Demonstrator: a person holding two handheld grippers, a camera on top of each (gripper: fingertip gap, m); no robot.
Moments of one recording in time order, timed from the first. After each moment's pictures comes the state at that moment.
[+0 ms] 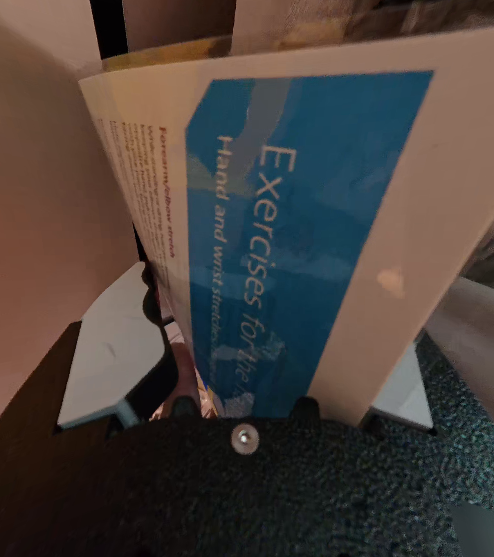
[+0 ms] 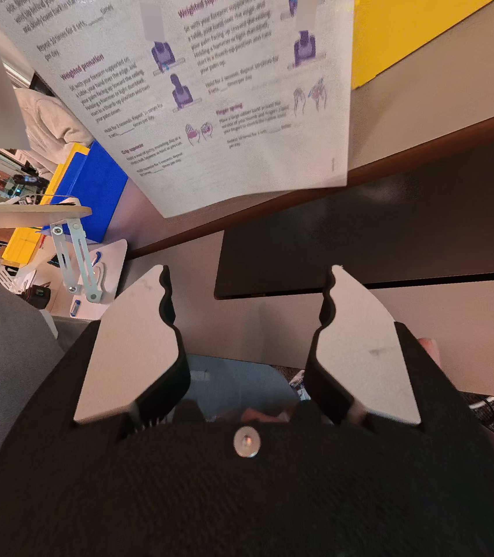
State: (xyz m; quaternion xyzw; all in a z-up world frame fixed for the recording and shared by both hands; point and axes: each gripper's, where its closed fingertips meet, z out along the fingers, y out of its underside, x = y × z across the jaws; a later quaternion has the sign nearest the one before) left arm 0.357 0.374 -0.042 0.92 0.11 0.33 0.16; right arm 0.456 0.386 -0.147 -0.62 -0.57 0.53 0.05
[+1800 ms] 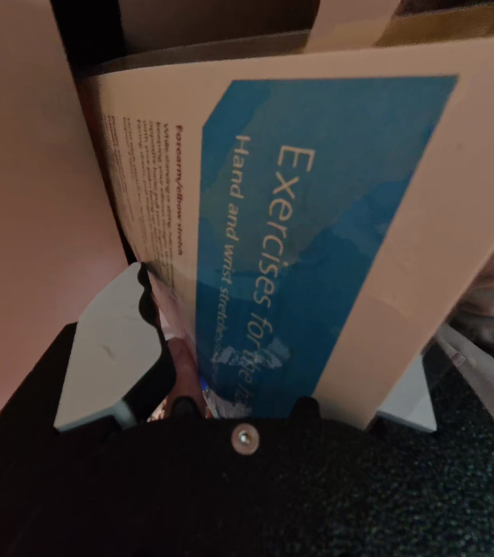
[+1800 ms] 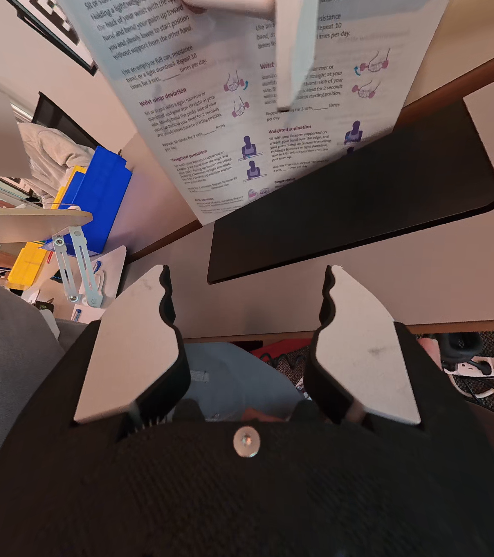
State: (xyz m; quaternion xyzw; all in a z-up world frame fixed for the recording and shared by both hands) left arm 0.392 0.412 -0.152 0.91 0.12 0.32 0.25; right arm 0.497 0.402 -0.153 -0.65 -0.53 0.54 0.06
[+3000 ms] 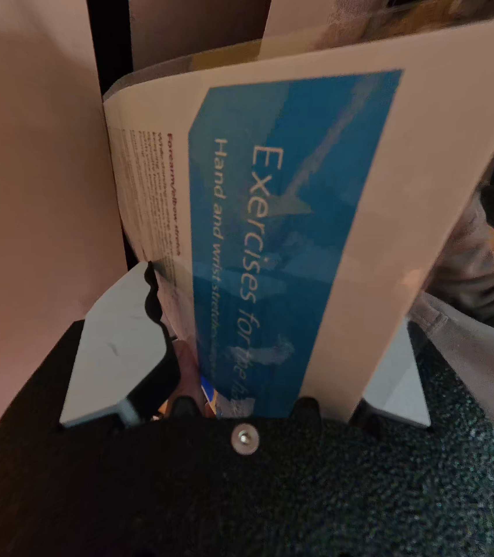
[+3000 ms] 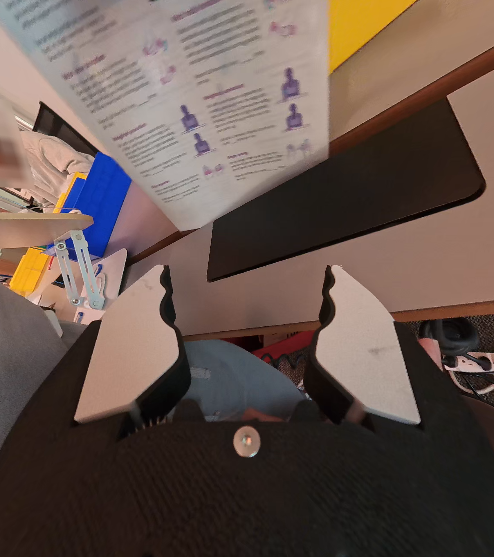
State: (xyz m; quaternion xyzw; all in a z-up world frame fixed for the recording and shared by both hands) left arm 0.376 0.387 -0.094 0.92 0.15 0.33 0.15; right arm 0.497 0.405 -0.155 -0.65 -0.52 0.55 0.06
